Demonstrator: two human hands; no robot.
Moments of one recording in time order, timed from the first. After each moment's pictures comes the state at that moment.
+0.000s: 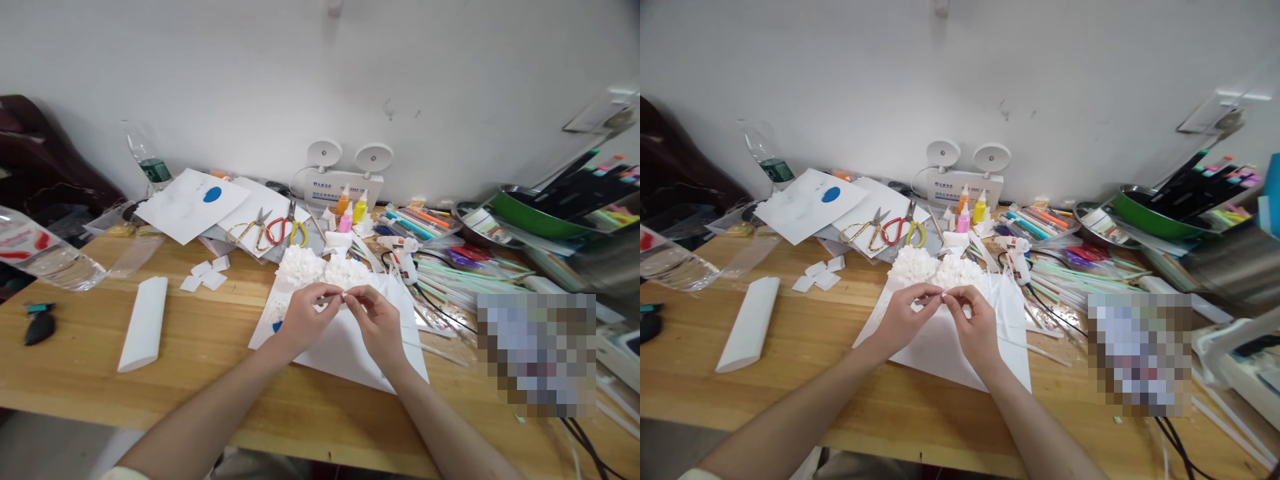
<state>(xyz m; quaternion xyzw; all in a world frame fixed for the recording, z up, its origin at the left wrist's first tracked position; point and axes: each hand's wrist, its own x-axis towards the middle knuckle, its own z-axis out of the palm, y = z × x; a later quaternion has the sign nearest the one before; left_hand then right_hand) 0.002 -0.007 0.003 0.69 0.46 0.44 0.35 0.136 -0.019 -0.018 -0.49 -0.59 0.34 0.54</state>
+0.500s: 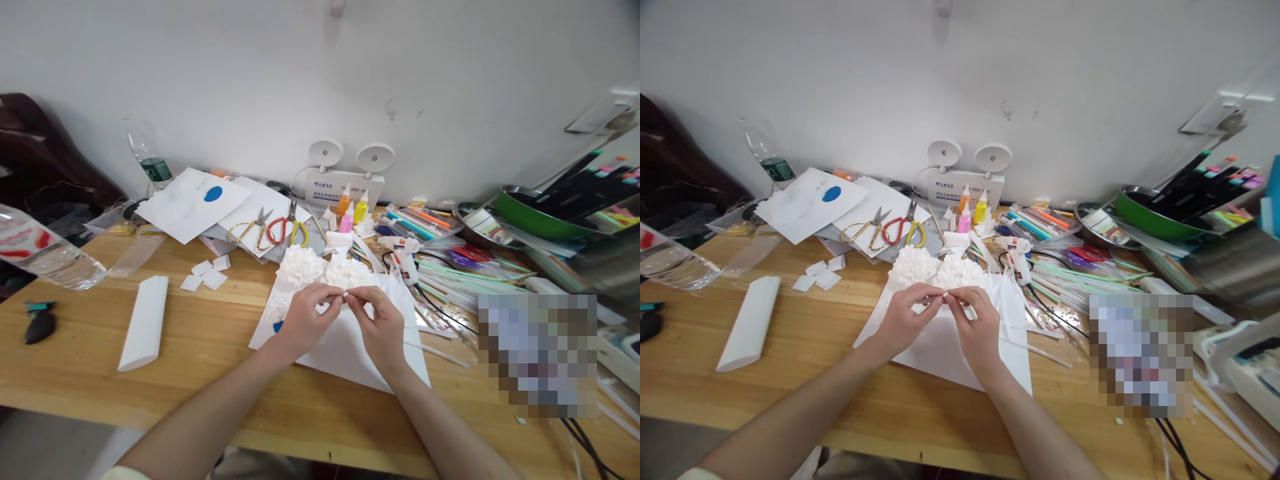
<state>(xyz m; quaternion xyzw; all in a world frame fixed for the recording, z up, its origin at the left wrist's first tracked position) 0.001 -0.008 0.002 0.71 0.47 0.42 0.30 0.136 -0.020 -0.019 -0.51 -0.63 0.22 0.54</state>
